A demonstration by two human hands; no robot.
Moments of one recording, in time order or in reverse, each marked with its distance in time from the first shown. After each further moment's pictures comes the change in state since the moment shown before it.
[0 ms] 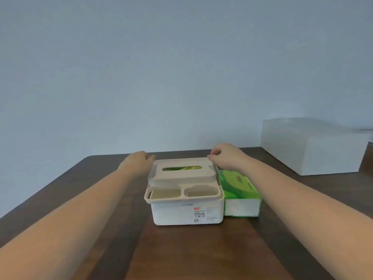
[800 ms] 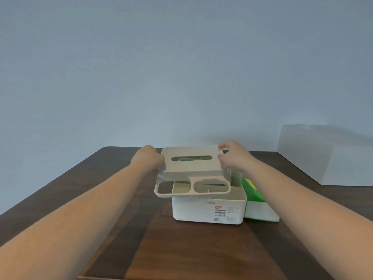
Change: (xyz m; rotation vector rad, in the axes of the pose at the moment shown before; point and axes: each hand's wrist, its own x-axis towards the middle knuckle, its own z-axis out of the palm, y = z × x) left_hand -0.001 -0.028 -0.015 -0.218 -0.023 -0.147; right_hand 0.001 -0.040 0.025 0.173 0.041 0.092
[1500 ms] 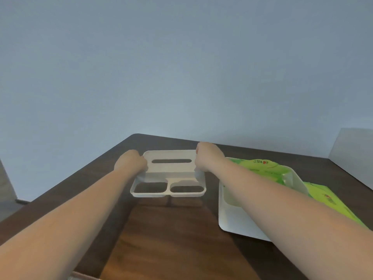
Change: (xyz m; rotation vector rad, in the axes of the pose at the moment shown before) left_hand 0.059 -0.147 -0.049 0.135 0.135 -0.240; right_hand 0.044 -0.117 0.153 -0.442 -0.260 -0.125
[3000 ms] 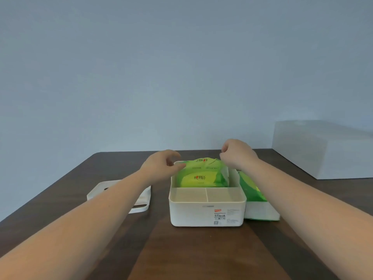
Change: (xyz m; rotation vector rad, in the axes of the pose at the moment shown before) left_hand -0.106 0.144 0.038 -0.187 -0.160 0.655; right_hand -0.070 0.172 -0.077 0.150 0.336 0.202
